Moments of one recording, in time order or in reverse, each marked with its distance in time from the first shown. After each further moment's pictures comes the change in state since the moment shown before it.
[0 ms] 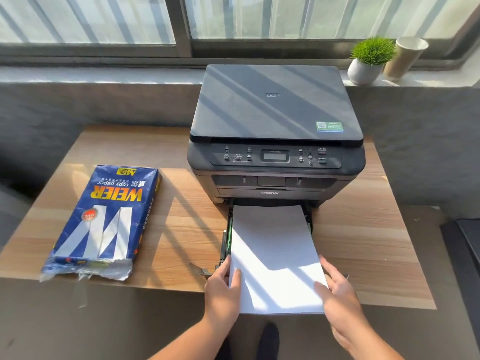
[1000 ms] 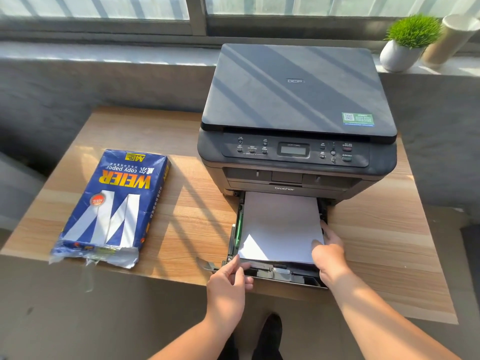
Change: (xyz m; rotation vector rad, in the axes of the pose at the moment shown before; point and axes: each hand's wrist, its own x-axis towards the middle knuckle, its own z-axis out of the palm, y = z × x) left_hand 0.006 -0.002 0.004 -0.181 0.027 -0.120; right_hand 0.108 -0.033 0.051 0.005 0.182 -0.053
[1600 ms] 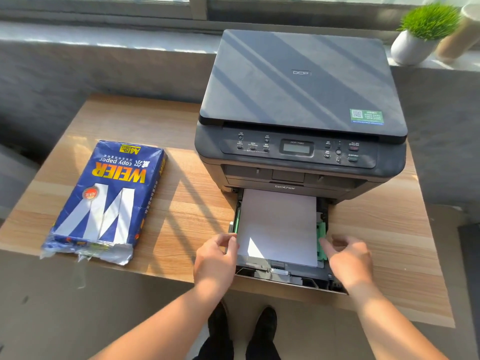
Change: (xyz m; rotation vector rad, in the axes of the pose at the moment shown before) left_hand 0.032 0.048 -0.010 0.418 0.088 0.151; right_hand 0.008 0.000 -0.046 -0.570 0.184 -0.122
